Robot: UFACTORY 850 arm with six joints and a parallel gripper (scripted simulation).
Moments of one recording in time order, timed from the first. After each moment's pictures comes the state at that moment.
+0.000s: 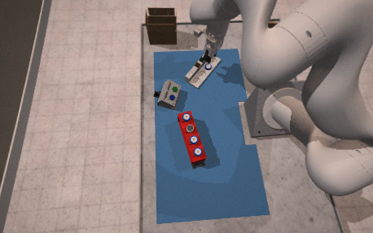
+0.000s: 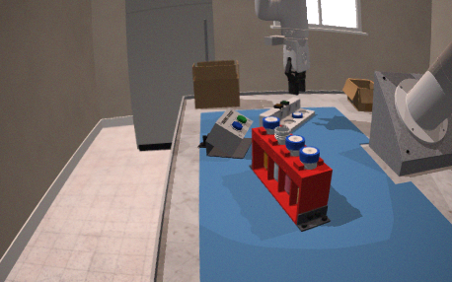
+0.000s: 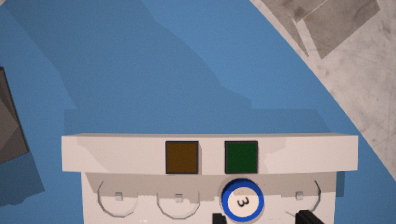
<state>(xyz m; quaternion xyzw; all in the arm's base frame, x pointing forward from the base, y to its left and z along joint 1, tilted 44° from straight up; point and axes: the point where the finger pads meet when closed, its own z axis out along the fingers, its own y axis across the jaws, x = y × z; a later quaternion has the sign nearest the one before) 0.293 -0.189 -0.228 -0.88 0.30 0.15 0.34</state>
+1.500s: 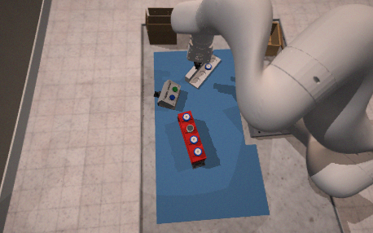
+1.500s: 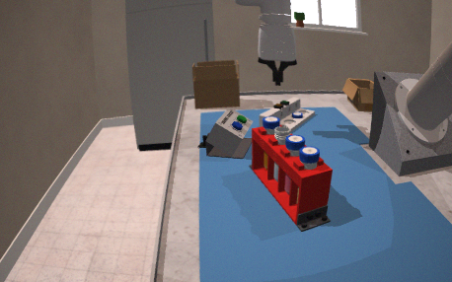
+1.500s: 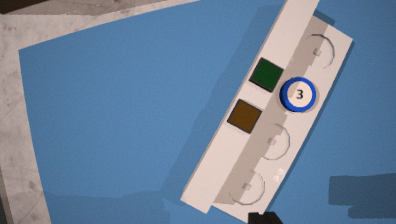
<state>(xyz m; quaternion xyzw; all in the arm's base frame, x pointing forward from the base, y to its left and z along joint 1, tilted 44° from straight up) 0.368 -0.161 -0.145 -0.60 0.71 0.29 0.23</state>
